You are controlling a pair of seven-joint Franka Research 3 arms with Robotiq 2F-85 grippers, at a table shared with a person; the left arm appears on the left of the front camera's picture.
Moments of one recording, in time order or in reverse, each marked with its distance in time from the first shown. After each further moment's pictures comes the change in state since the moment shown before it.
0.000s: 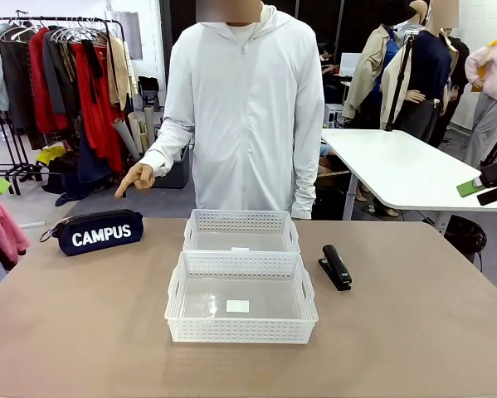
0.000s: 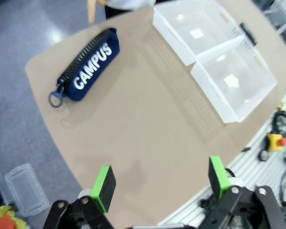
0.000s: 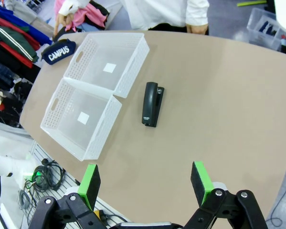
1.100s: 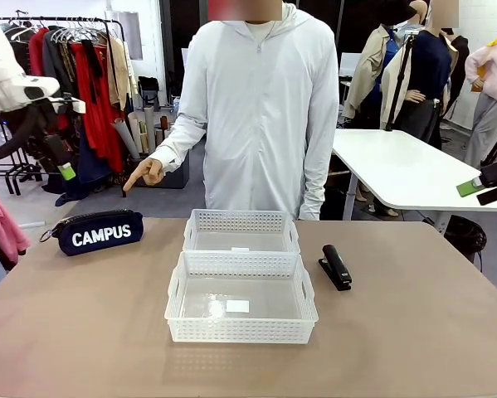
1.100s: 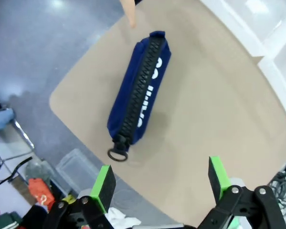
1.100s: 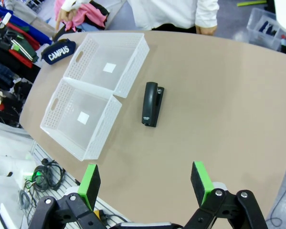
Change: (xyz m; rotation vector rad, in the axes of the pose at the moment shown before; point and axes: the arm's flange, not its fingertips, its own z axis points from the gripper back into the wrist) left arm 0.191 0.085 -0.142 0.119 0.396 -0.231; right arm 0.000 0.000 0.000 -0.001 0.001 0.001
